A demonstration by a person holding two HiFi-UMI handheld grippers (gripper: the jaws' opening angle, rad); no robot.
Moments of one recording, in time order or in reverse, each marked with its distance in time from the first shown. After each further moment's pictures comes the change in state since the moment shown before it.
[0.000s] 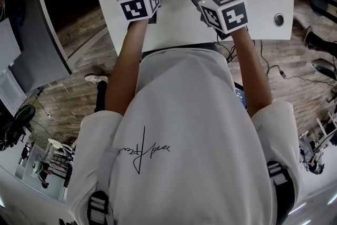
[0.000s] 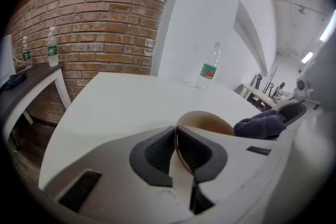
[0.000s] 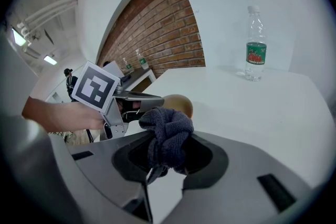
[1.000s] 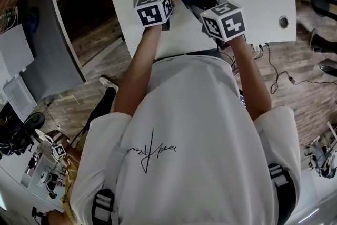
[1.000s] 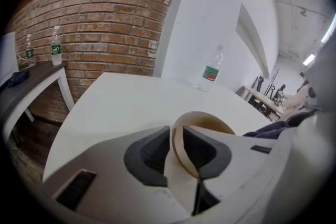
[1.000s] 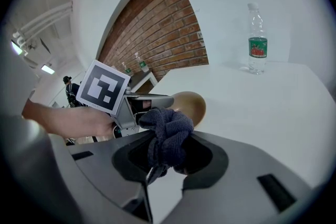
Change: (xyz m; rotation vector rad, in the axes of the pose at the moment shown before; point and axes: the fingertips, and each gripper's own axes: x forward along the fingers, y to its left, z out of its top) left arm -0.007 0.011 0.000 -0.022 -0.020 0.010; right arm 0.010 0.037 -0.002 0.074 -0.026 0.005
